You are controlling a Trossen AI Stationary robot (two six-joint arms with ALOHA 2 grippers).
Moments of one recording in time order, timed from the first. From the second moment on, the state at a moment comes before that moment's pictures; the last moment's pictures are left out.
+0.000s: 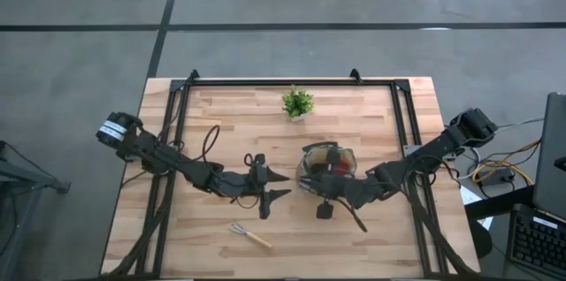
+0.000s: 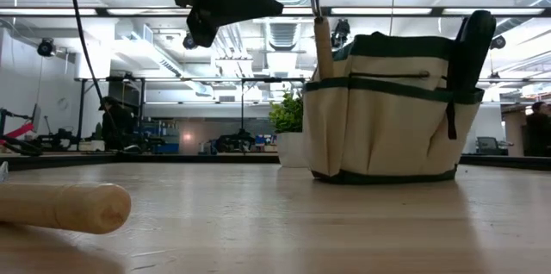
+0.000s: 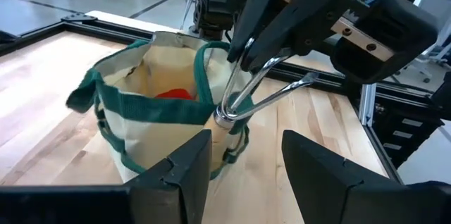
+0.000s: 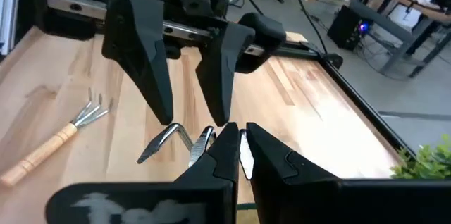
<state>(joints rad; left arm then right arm) -0.39 1.53 0.79 0.55 -0.47 -0.33 0.48 1.49 0.91 0.17 0.71 0.07</state>
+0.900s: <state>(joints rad) -0.43 1.54 0.78 0.40 -0.31 -0.36 0.49 1.48 0.96 0.08 0.70 0.10</state>
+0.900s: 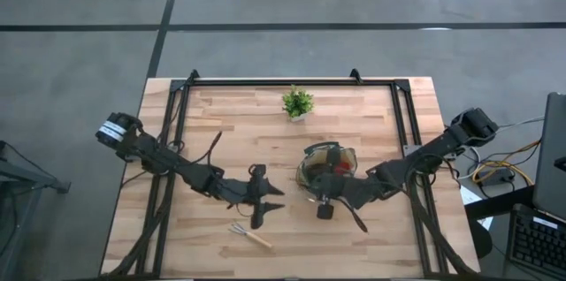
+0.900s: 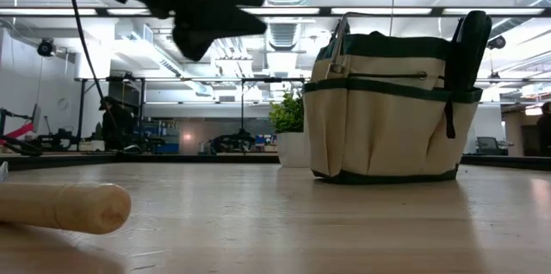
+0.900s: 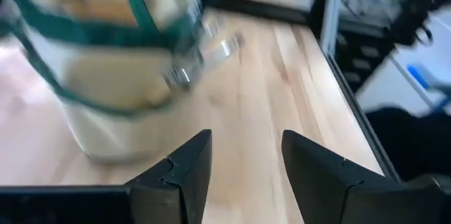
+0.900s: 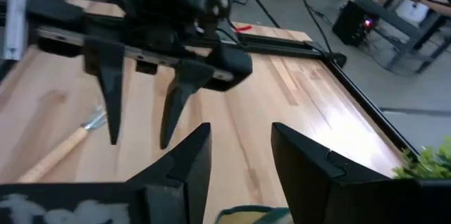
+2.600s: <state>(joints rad) -0.83 1.50 0.75 -0.45 -0.37 -1.32 0.53 1.49 0.94 0.08 0.70 0.16</state>
